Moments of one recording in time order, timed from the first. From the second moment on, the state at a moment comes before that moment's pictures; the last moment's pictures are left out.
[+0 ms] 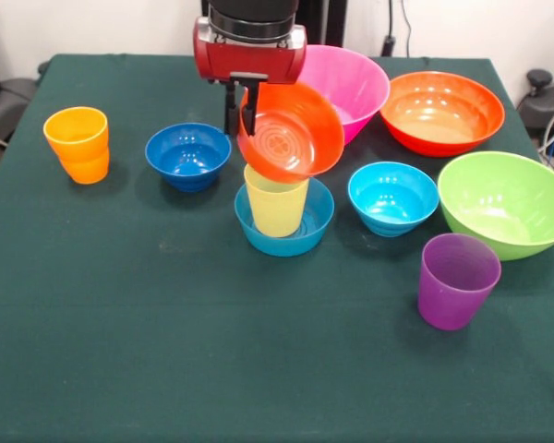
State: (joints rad) arm -0.47 -0.68 0.30 1.56 -0.49 0.67 1.80
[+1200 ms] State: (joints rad) arm -0.47 -0.64 0.30 1.56 -0.49 0.56 1.80
